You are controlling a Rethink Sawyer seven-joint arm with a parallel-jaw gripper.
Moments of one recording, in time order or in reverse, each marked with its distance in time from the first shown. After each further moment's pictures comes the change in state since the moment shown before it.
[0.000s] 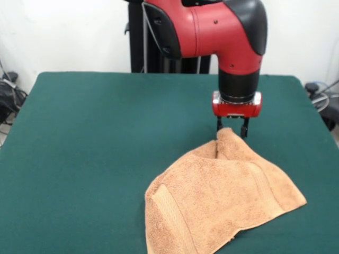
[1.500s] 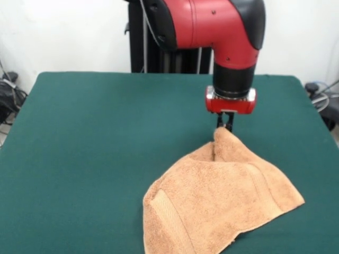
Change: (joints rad) arm 0.007 -0.057 -0.023 0.001 0.010 0.050 0.000
